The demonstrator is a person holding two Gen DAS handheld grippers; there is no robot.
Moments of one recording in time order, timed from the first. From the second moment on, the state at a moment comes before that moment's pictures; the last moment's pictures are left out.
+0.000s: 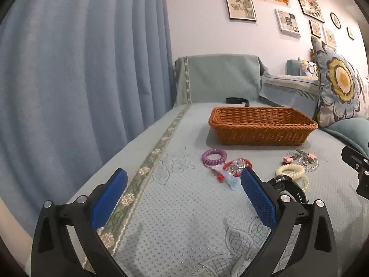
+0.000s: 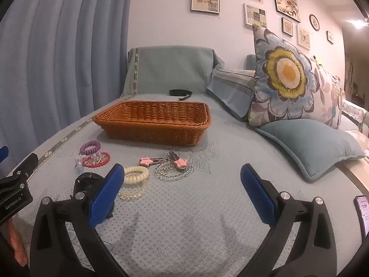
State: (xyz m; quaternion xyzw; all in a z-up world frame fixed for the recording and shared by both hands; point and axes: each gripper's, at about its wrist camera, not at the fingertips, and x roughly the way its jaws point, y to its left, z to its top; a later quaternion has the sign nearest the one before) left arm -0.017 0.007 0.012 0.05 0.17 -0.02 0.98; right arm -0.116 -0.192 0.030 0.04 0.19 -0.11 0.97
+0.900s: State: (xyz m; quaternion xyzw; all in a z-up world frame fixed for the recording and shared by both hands) left arm -0.013 0.005 0.006 0.06 0.18 -0.01 0.98; right arm -0.069 -0.220 0.018 0.04 0.20 -0.11 0.97
